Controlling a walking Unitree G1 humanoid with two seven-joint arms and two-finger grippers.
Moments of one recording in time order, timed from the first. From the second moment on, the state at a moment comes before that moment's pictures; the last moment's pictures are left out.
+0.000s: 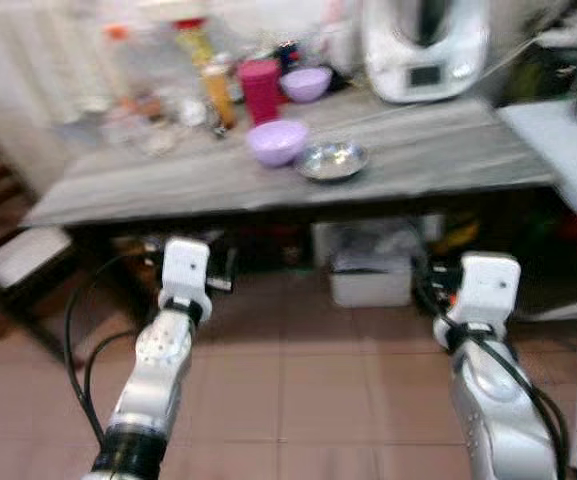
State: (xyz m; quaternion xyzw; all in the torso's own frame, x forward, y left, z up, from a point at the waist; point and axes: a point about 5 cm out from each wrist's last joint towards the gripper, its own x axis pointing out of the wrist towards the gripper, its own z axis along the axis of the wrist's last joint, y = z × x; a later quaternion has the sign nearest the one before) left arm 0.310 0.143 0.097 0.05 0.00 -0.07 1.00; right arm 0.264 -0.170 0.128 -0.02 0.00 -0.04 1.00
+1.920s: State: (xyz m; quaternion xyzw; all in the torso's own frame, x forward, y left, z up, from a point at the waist) left arm 0.291 0.149 0.080 0.01 0.04 -0.13 0.99; right arm 0.251 -0.161 0.108 0.02 0.03 0.01 1.00
